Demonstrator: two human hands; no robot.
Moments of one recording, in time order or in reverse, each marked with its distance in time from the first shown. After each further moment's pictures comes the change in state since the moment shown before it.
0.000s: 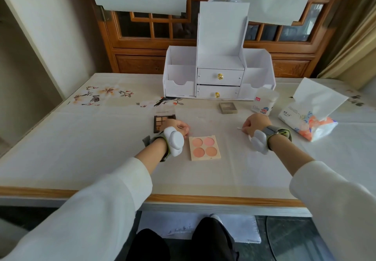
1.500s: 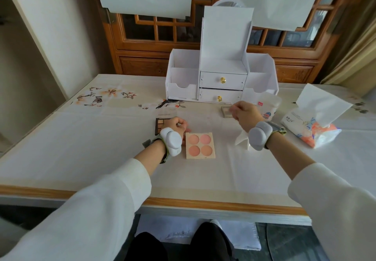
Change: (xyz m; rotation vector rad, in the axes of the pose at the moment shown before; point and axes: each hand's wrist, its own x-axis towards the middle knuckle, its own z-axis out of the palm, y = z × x) left_hand -0.003 0.008 0.001 -0.182 0.115 -0.036; right_hand -0.008 -0.048 -0.008 0.731 0.169 -0.152
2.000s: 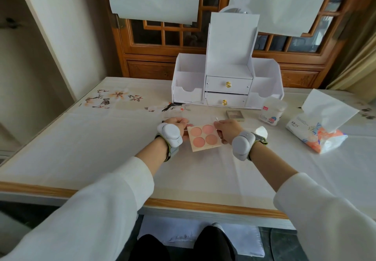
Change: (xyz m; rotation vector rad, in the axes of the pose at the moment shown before) left_hand -0.009 0.021 -0.011 -0.422 -0.008 -0.152; right_hand -0.019 -0.018 0.050 0.123 -0.240 0.279
